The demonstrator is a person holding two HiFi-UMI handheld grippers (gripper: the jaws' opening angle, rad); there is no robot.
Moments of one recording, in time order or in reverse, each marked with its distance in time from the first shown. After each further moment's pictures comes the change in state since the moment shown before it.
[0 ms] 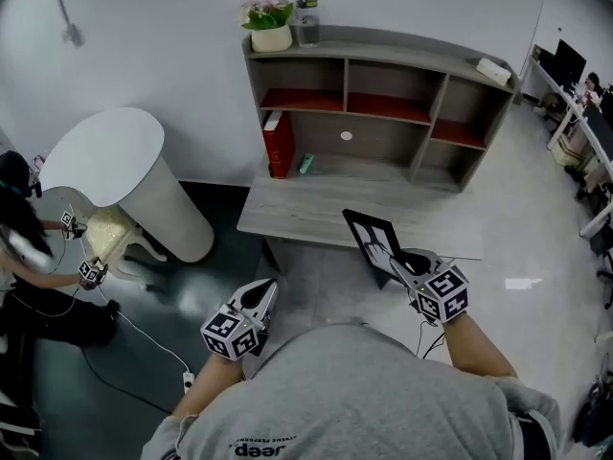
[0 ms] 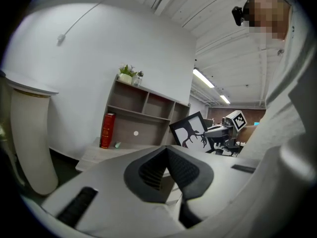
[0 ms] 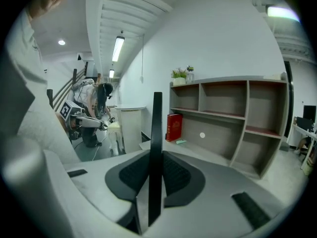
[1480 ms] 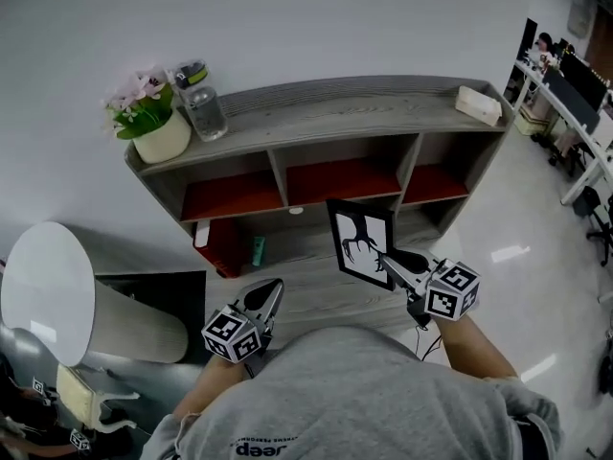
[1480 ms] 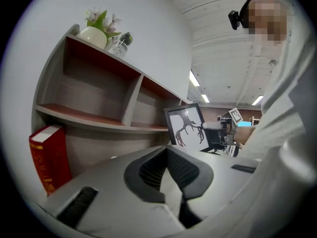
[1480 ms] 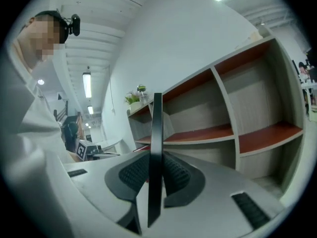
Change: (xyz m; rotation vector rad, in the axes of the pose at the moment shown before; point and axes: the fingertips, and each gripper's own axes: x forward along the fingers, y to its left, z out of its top) left arm 0.345 0.106 0.112 0.072 0.023 -0.312; right arm 0.107 -0.262 0.107 0.336 -0.287 -0.039
